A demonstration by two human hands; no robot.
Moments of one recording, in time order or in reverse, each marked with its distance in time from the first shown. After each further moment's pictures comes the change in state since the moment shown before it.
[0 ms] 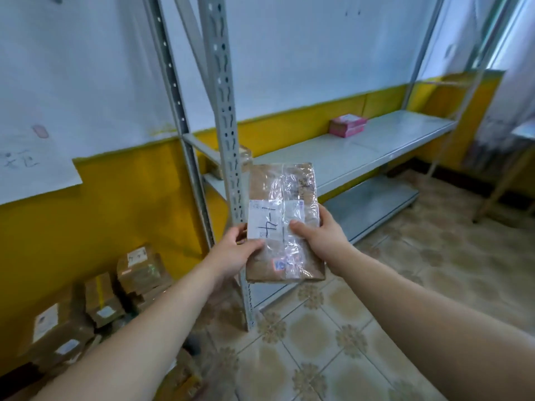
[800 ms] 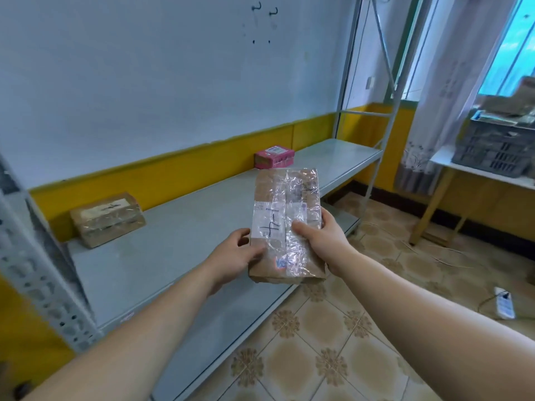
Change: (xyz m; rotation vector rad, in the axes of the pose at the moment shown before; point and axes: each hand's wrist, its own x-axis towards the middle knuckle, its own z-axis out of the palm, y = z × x) left_hand 0.273 0.128 0.244 0.016 -0.225 0.099; right_hand 0.249 -0.011 -0.277 0.029 0.226 0.007
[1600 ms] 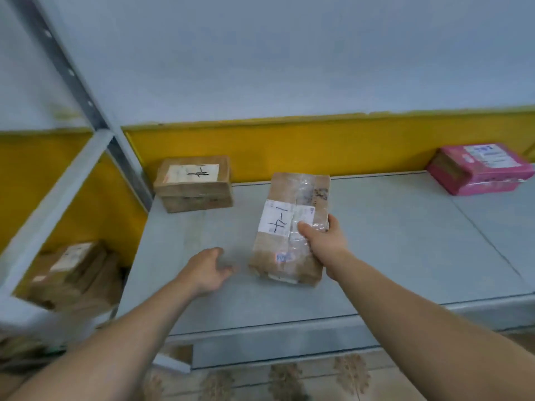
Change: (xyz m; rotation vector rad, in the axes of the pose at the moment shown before) left_hand 0.192 -0.159 -0.190 0.509 0.446 -0.661; right_hand 0.331 0.033 0.280 -0.182 -0.534 0.170
